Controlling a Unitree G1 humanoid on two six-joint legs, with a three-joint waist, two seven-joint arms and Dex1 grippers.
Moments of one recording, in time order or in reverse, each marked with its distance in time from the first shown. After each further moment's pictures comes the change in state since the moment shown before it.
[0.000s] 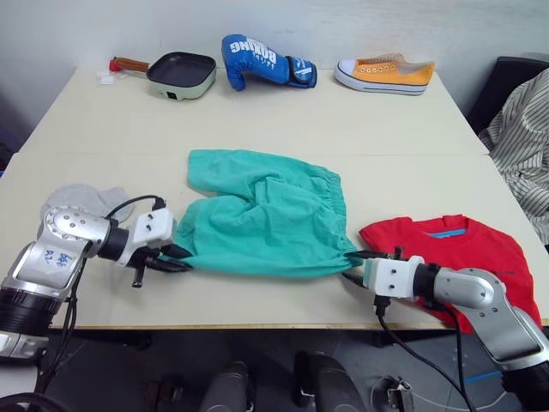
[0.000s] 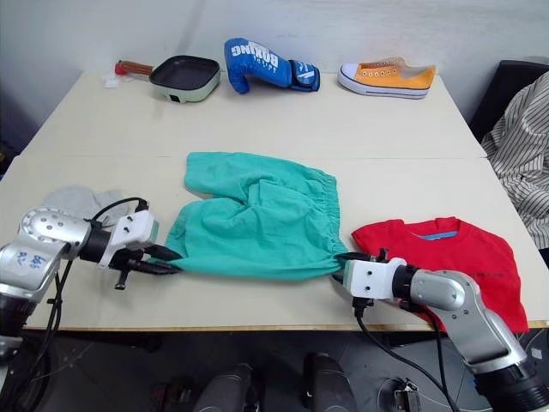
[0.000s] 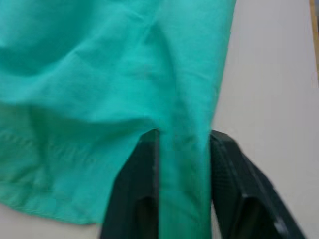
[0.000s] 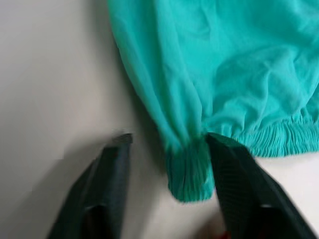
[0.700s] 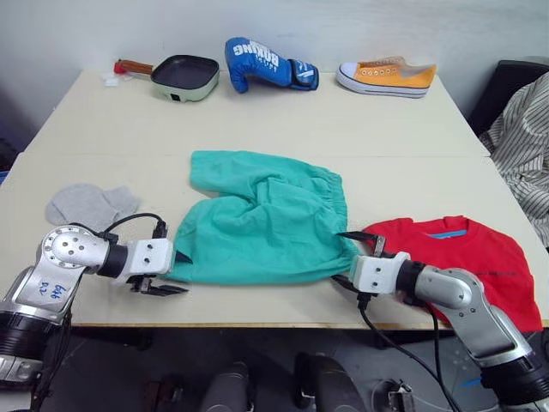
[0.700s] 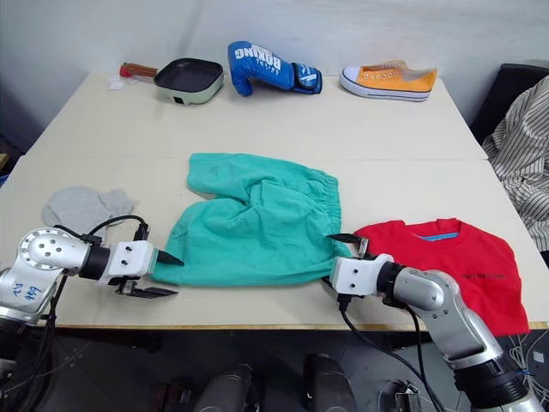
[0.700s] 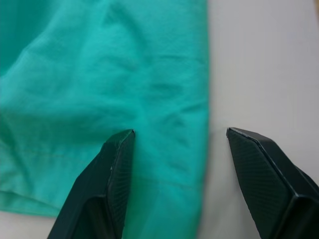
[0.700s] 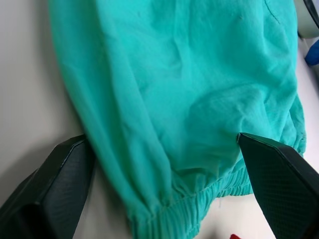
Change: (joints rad) left arm 0.086 -0.032 0.021 0.059 0.133 -0.343 0.080; right arm -0.100 0.116 0.090 0.103 -0.145 -0.074 -0.130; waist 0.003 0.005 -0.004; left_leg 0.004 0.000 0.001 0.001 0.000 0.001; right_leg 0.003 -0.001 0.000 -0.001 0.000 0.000
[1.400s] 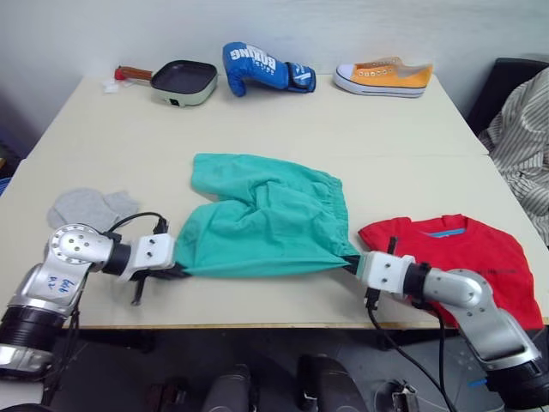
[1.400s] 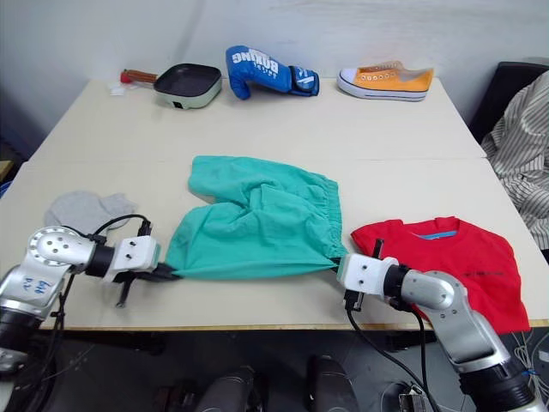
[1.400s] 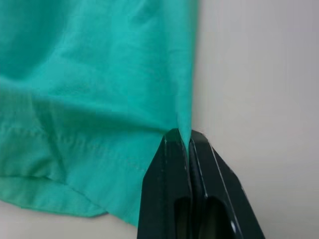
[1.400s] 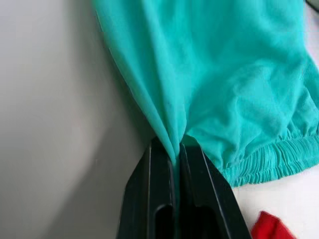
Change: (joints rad) left arm 0.019 0.060 -0.021 -0.024 -0.143 0.213 -0.176; right arm 0.070 -0.050 -0.085 -0.156 0.352 0.259 0.168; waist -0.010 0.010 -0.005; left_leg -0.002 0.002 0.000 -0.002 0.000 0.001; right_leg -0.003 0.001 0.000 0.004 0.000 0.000
